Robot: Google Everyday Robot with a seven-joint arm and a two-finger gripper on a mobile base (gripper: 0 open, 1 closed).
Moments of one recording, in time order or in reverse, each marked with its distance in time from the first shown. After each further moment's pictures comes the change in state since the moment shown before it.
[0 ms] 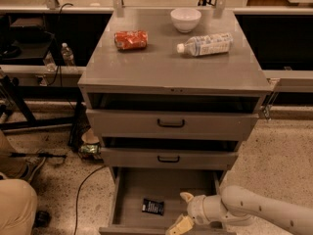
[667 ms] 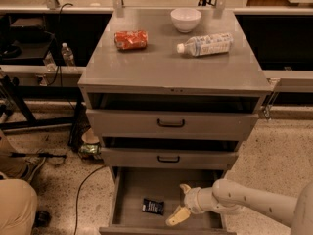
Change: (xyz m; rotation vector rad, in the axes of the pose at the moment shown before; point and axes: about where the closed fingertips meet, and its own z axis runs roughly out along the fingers) arm 0.024 -0.075 0.042 0.081 0.051 -0.088
